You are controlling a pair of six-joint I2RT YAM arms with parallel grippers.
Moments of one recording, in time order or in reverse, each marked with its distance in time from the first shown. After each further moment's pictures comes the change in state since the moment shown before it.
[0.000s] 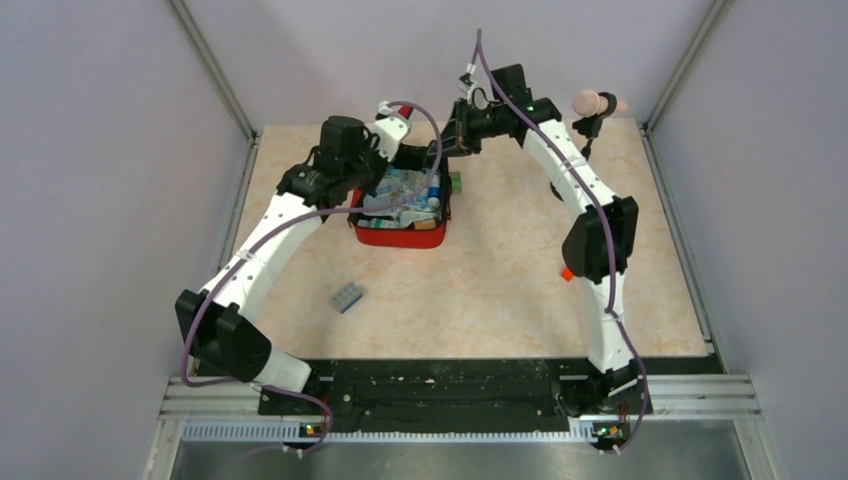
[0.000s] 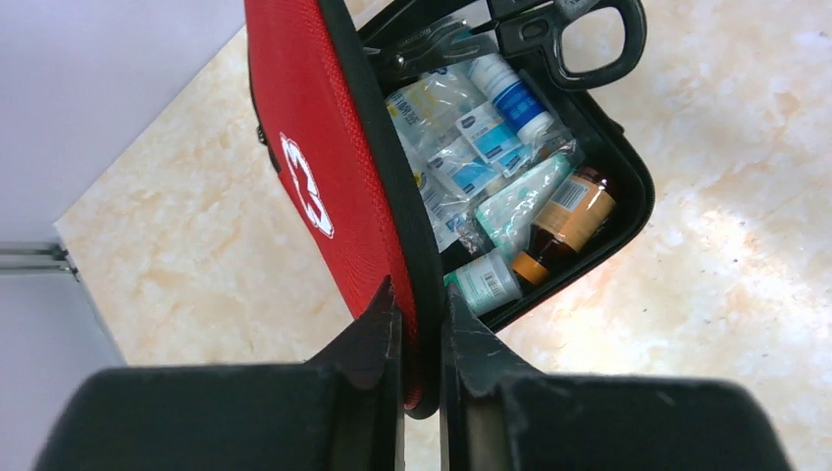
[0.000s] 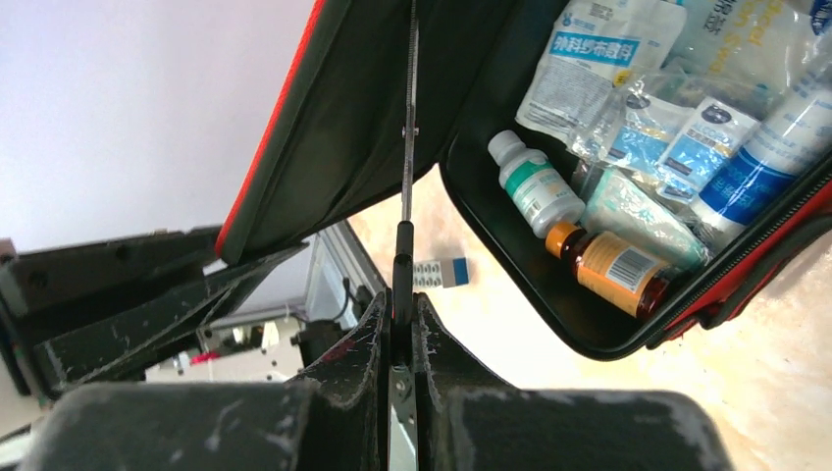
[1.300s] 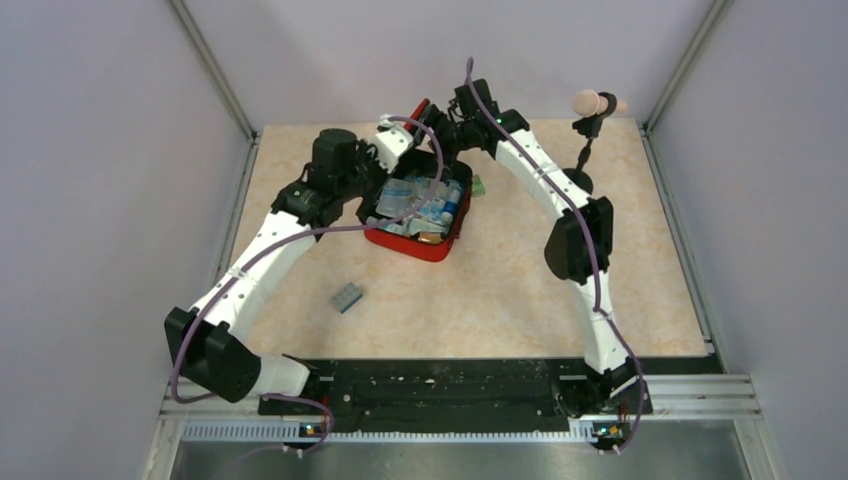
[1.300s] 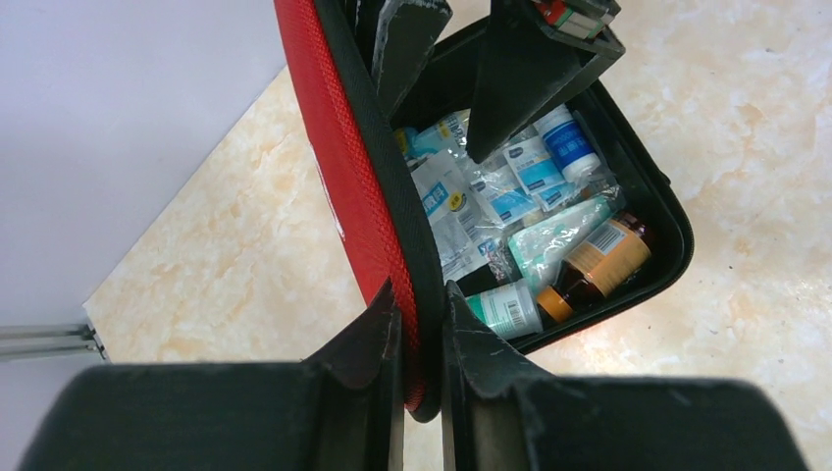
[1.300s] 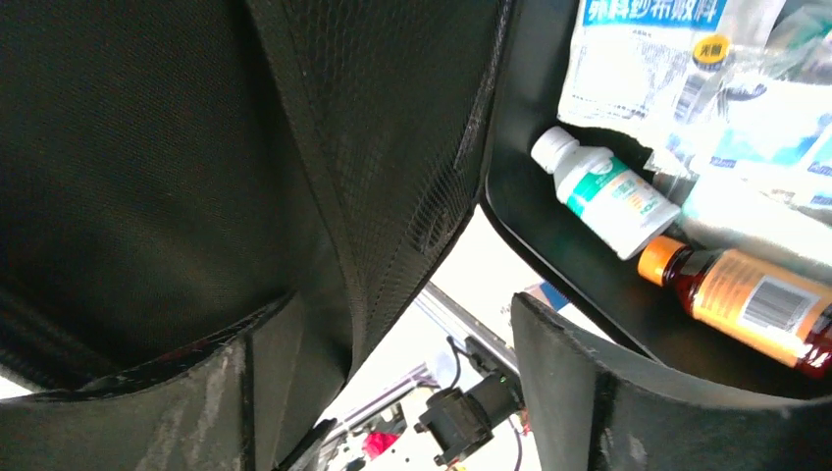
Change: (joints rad) left arm -0.009 -0.103 -0.137 0.140 0.100 0.107; right arm 0.117 0.080 0.042 0.003 0.271 0.527
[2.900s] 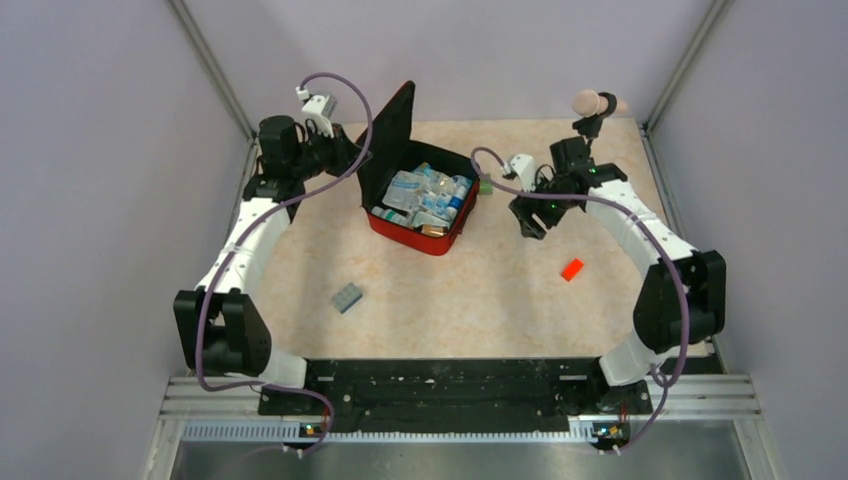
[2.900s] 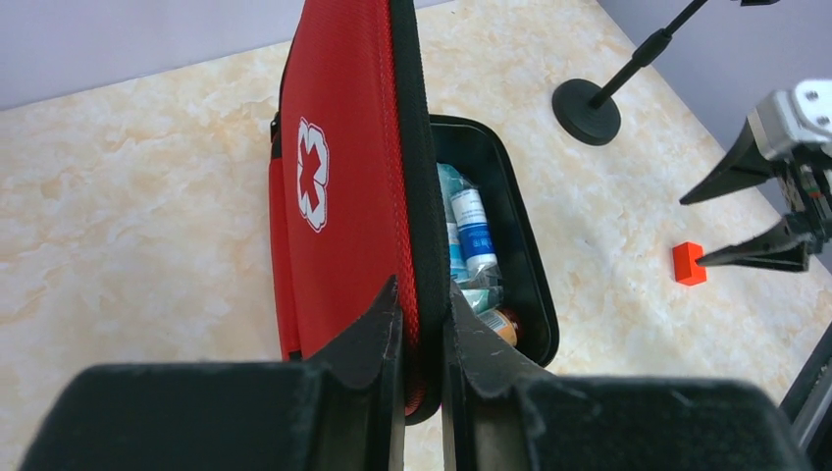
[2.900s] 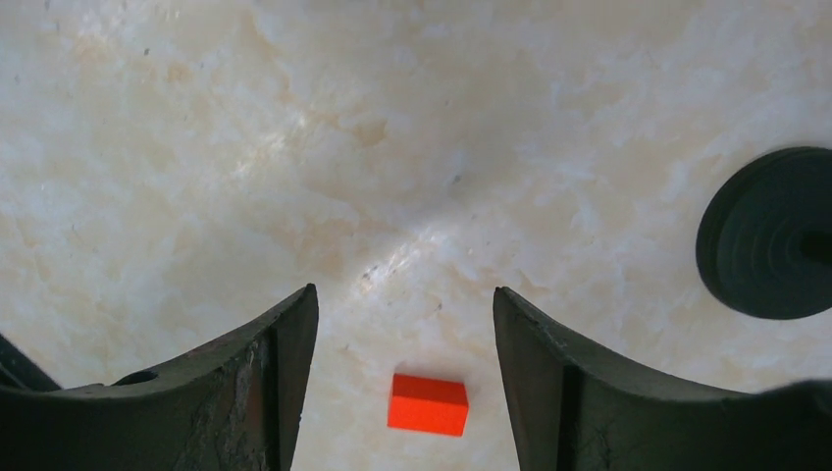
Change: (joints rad) left arm 0.359 0.100 -0.060 0.333 0.494 -0.588; right arm -0.275 -0.741 -1.056 -0.062 0.248 -1.765
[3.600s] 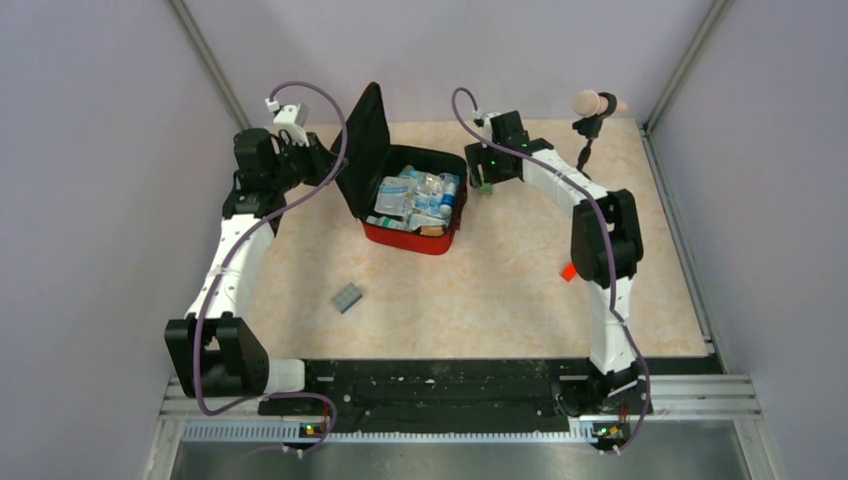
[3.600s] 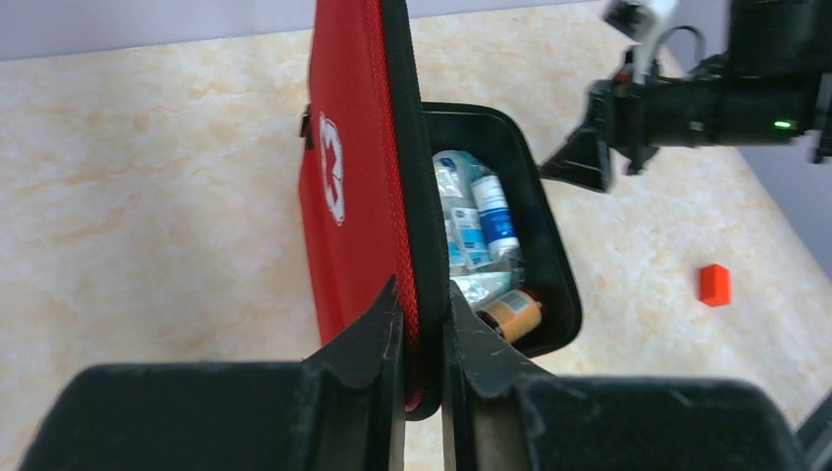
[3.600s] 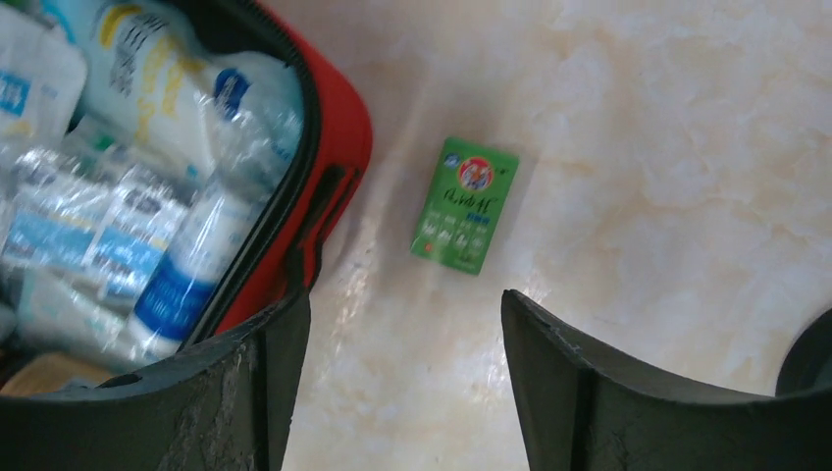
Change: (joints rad) left arm 0.104 -0.119 -0.074 -0.075 -0.068 -0.004; right arm 0.132 0.557 0.487 0.329 0.258 0.690
